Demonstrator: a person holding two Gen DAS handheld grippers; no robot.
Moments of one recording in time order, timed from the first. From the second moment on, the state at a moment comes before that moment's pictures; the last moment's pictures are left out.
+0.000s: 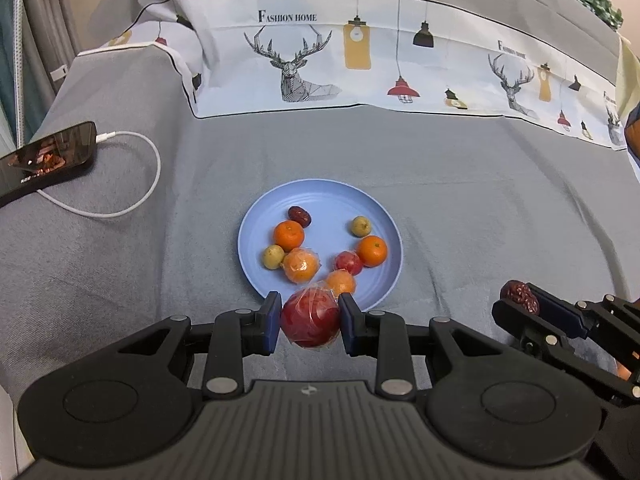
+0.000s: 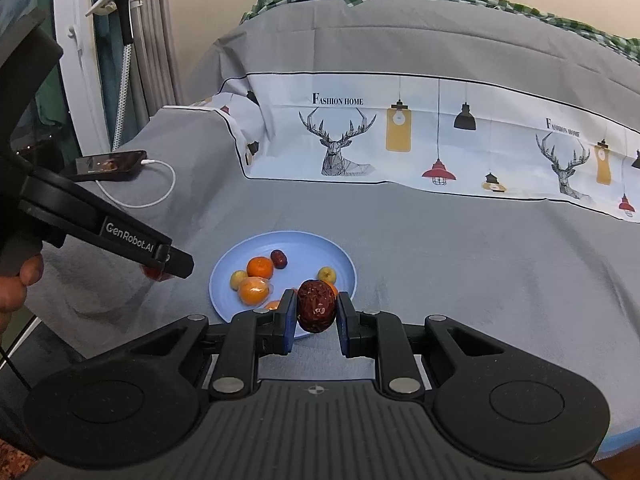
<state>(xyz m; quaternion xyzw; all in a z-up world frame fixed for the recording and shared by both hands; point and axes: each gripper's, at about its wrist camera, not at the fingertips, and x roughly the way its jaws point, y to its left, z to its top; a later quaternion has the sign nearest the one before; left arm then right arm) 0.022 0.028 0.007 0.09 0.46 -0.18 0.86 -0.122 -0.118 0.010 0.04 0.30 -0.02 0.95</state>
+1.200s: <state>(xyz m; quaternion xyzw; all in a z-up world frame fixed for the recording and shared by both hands) 0.122 -0.001 -0.055 0.15 0.47 -0.18 0.85 0.028 -0.119 -0.062 0.04 0.43 0.02 0.90</state>
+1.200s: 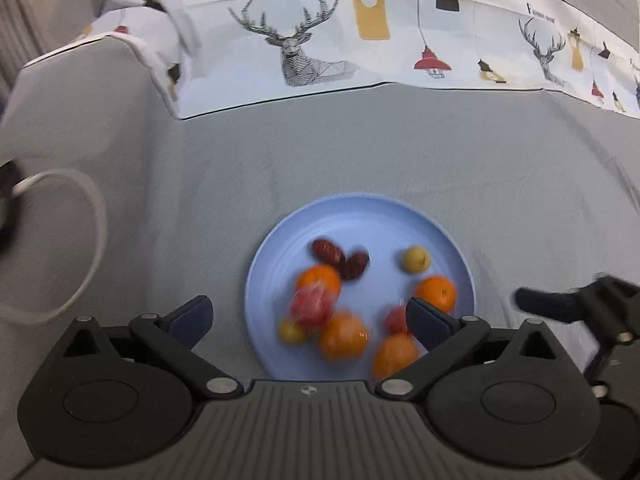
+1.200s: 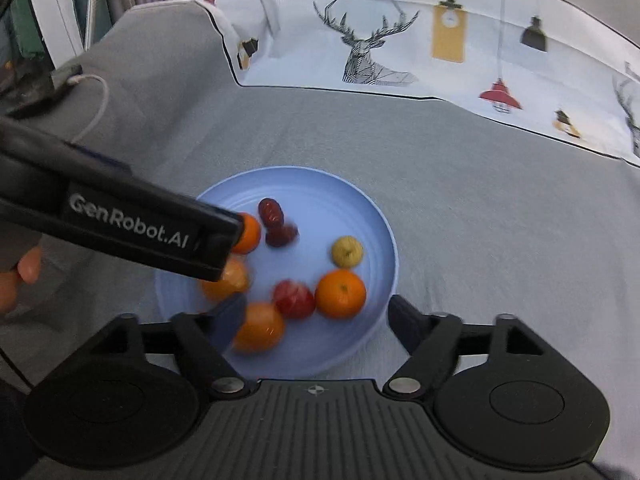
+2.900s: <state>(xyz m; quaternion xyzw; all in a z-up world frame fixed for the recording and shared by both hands) -0.048 0.057 0.001 0.15 0.42 -0.11 0.89 -0.149 -0.074 0.011 -0.03 0.32 -0.03 0.95</state>
